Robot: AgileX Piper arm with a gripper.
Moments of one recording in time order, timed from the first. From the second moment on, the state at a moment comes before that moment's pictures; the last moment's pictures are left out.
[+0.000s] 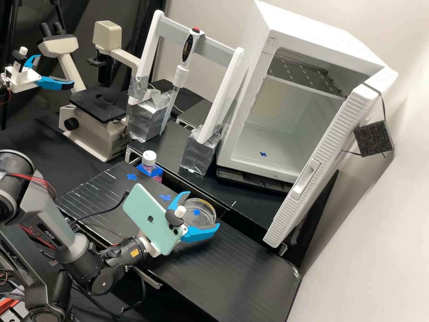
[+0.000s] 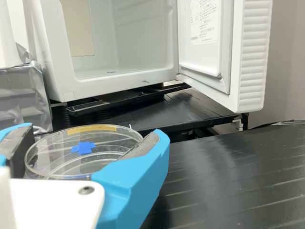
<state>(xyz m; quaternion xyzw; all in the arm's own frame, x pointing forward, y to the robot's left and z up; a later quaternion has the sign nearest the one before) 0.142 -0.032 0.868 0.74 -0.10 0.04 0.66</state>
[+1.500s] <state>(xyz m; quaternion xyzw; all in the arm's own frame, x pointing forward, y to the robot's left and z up) 0.135 -0.024 0.866 0.72 -0.07 0.03 0.69</state>
